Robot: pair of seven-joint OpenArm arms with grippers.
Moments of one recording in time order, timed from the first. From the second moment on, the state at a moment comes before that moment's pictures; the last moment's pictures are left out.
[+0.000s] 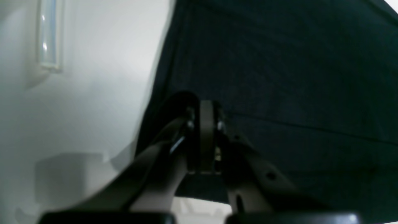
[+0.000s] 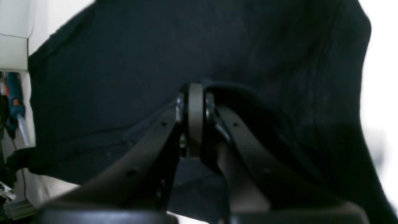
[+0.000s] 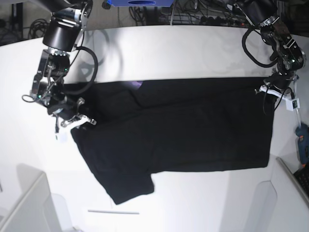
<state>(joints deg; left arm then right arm) 6.4 -10.2 -42.8 89.2 -21.9 -23.6 48.4 7.5 3.6 21.0 79.6 34.8 14.7 -58.8</state>
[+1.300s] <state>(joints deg) 9.4 -8.8 -59.8 95.3 -30.8 -24.0 48.4 -11.3 2.0 23.8 107.4 35.2 3.7 -48.2</state>
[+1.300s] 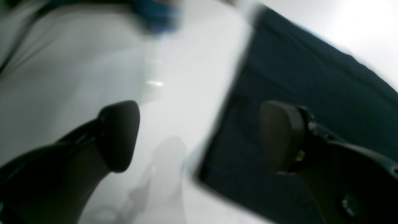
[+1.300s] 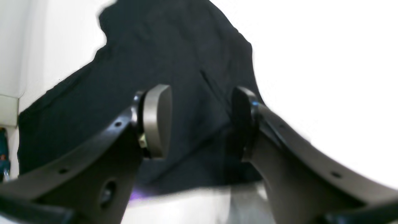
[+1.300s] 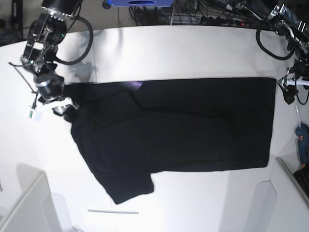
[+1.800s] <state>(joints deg) 18.2 -8.7 -59.2 87.3 -38.6 -23.7 48.3 -20.6 -3.9 27.6 102.0 44.2 -0.6 -47.6</state>
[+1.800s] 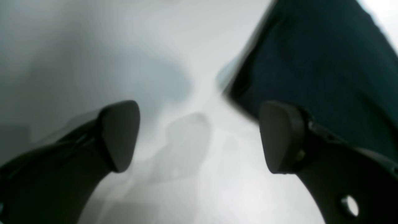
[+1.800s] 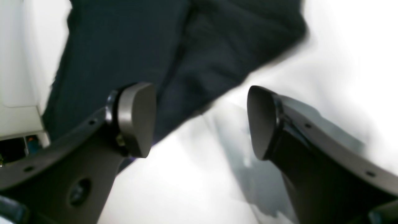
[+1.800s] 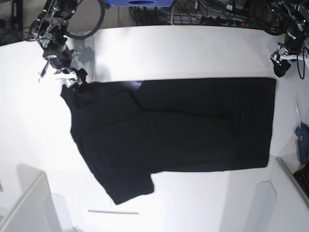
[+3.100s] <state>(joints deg) 6.4 -10.2 -49.5 75.0 -32.9 -24.3 45.2 -14.0 -1.3 27.5 88.6 45.7 1.0 -37.7</state>
